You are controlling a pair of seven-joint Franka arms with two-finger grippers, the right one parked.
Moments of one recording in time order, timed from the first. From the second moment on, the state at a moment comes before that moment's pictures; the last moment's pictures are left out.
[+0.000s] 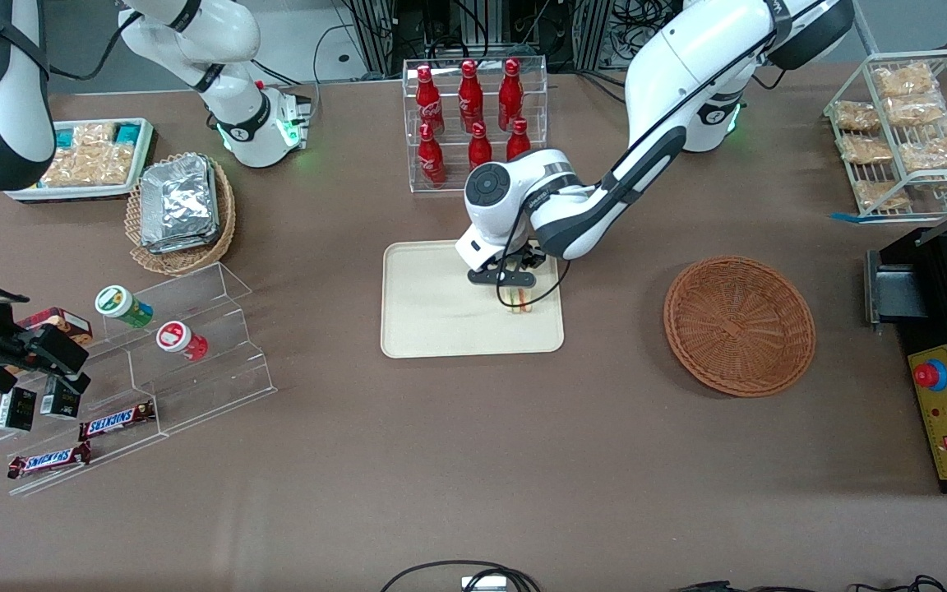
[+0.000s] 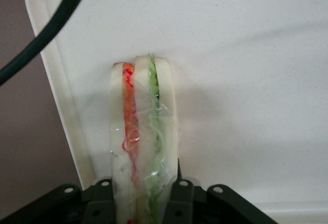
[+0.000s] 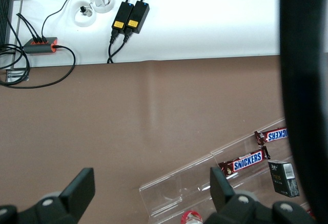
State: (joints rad) arm -0.27 0.64 -0.66 -1.88 0.51 2.17 -1.09
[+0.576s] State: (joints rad) arm -0.23 0.62 -0.66 -1.72 0.51 2.03 -1.20
